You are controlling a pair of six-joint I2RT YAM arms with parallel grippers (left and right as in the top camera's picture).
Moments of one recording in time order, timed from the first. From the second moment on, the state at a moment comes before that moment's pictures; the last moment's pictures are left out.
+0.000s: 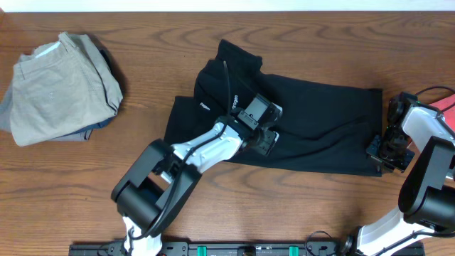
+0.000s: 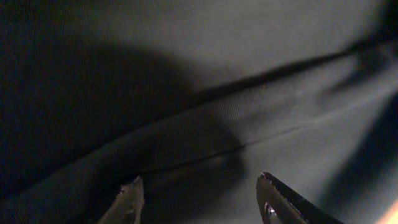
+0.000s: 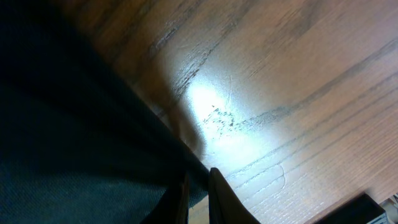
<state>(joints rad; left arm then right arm) -0.73 1.95 1.14 -0.26 0.17 -0.20 -0.35 1.84 1.05 -1.00 0.24 0.39</state>
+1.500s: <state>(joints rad) -0.47 1.94 1.21 -0.66 0.30 -0.22 0.04 1.84 1.18 -0.85 -0.54 -0.18</state>
